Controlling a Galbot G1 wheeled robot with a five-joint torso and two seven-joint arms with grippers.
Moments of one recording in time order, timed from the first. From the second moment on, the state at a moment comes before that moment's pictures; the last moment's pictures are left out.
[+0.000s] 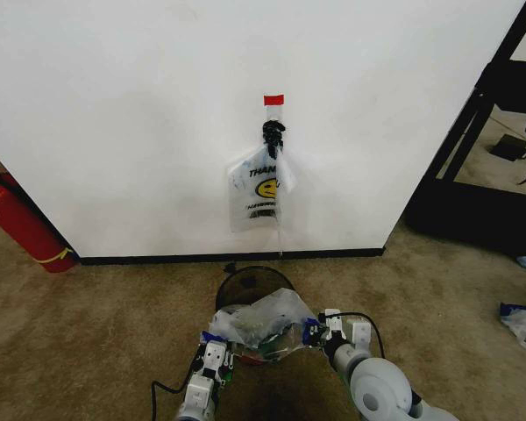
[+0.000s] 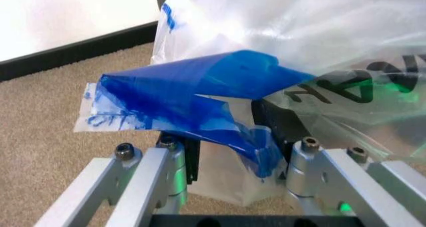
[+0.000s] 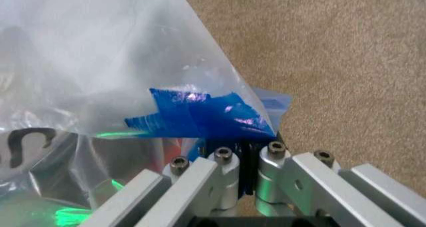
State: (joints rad) left arm 1.41 -0.90 0.21 -2.04 -0.41 0.20 -0.70; right arm -1.26 0.97 -0.02 2.00 0.95 -0.41 0.56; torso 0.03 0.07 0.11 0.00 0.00
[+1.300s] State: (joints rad) left arm 1.68 -0.83 0.05 -2.28 -0.20 0.09 -0.54; right arm -1.44 0.84 0.04 2.19 0.73 -0.30 0.45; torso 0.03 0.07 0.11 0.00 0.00
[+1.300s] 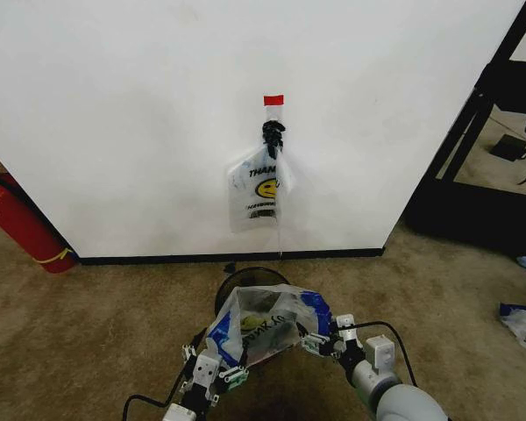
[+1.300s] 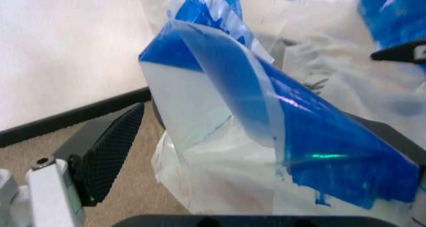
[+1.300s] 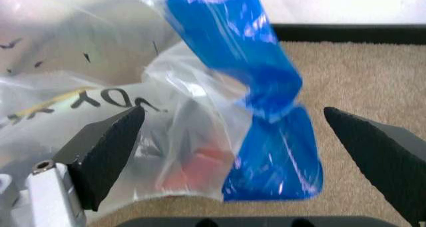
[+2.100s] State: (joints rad) left arm 1.64 -0.86 0.02 -2.35 -0.51 -0.10 -0.45; right arm -1.47 0.84 0.05 2.17 0.65 -0.21 0.38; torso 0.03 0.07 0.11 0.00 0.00
